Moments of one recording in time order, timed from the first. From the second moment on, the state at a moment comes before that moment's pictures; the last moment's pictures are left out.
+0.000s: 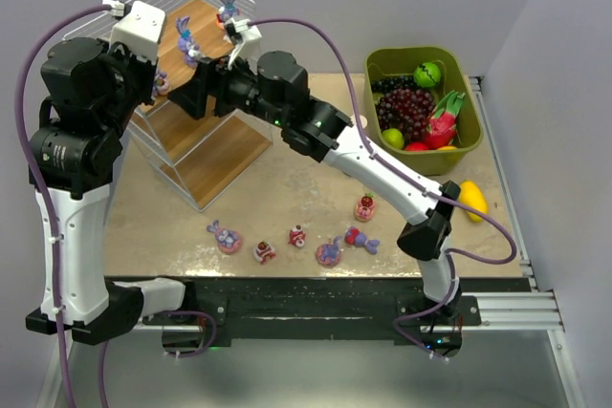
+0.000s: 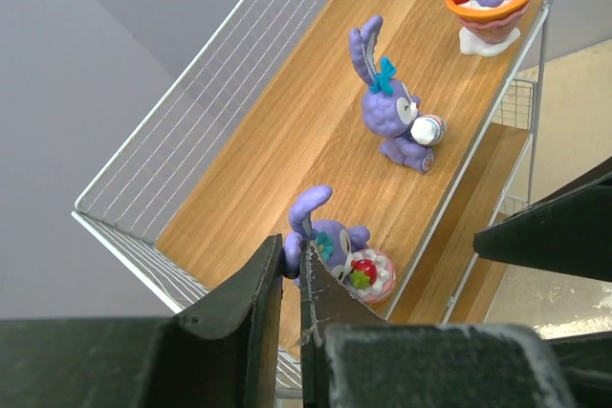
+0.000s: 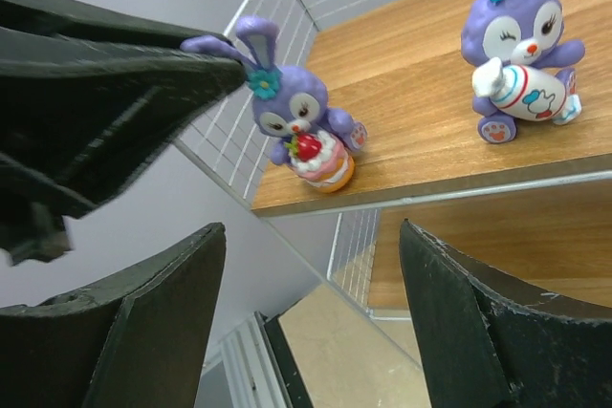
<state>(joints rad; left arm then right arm) -0.20 1.26 2.06 -0.94 -0.19 0.38 1.01 2.03 2.33 -0.23 -0.06 0.52</state>
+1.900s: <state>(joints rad) -0.20 1.26 2.09 -0.95 -0.21 0.39 0.95 1.93 2.17 -0.25 -0.05 0.49</state>
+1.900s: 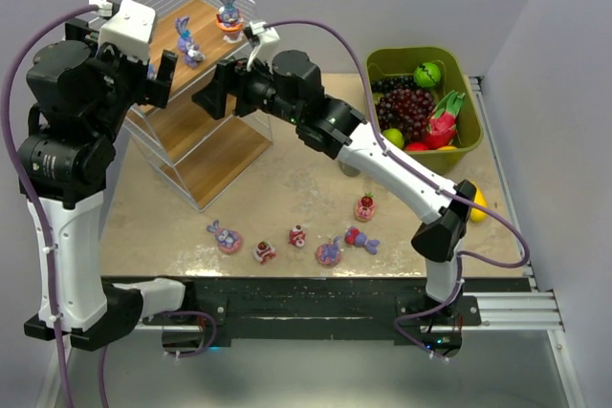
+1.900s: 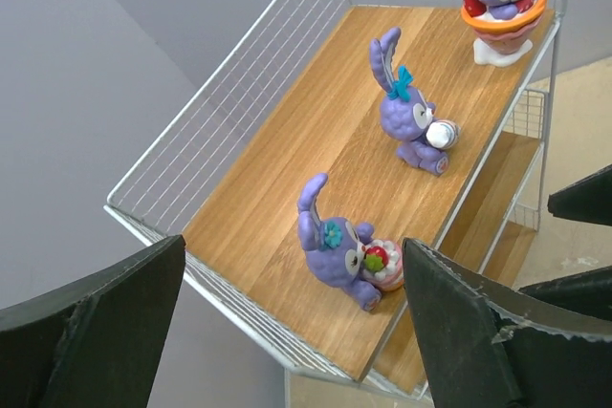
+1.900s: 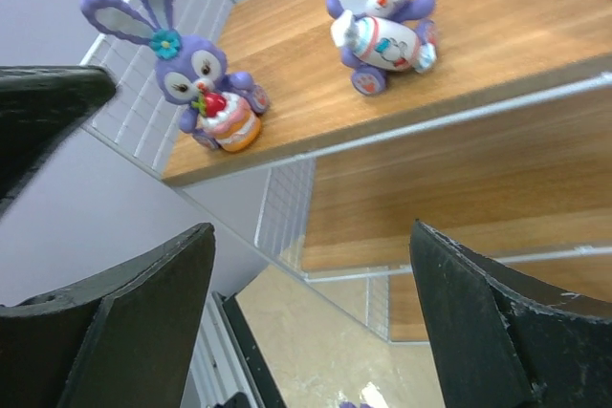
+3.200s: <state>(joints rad) -0.19 1.16 1.76 -0.49 0.86 0.11 0.58 1.19 0.93 -0.79 0.12 0.65</state>
